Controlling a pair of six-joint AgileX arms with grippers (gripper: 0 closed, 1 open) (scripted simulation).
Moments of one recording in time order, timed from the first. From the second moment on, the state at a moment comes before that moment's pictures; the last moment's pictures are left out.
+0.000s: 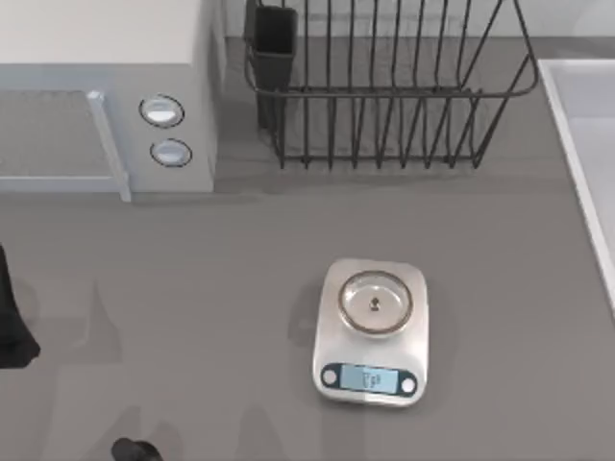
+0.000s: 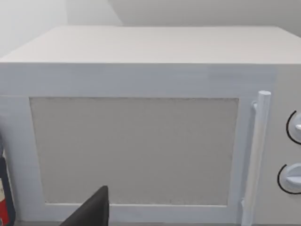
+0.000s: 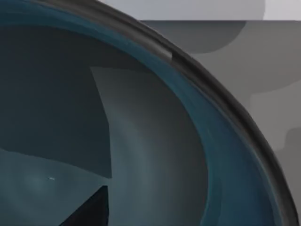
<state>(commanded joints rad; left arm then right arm) 0.00 0.00 0.00 0.00 0.00 0.00 -0.78 1.87 1.12 -0.82 0.00 -0.77</state>
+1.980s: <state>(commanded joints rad) 0.00 0.00 0.00 0.00 0.00 0.00 -0.80 1.84 1.60 -1.37 0.00 -0.78</state>
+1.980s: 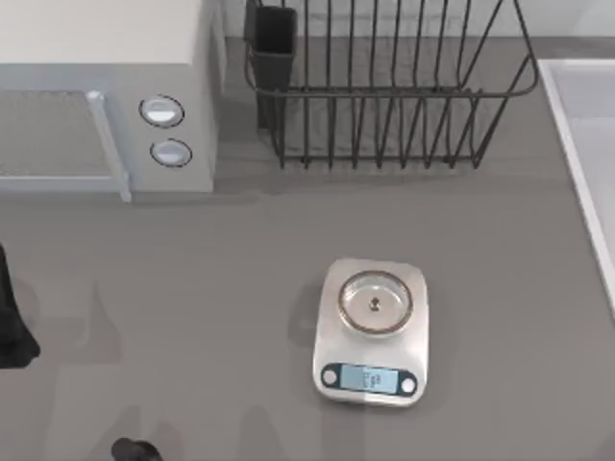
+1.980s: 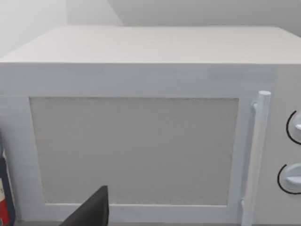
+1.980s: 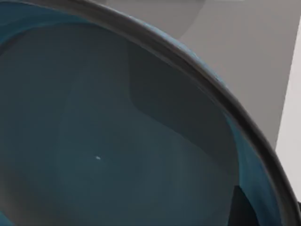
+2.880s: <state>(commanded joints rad) 0.00 0.00 0.00 0.00 0.00 0.00 -0.69 1.78 1.82 -1.54 0.05 -0.73</state>
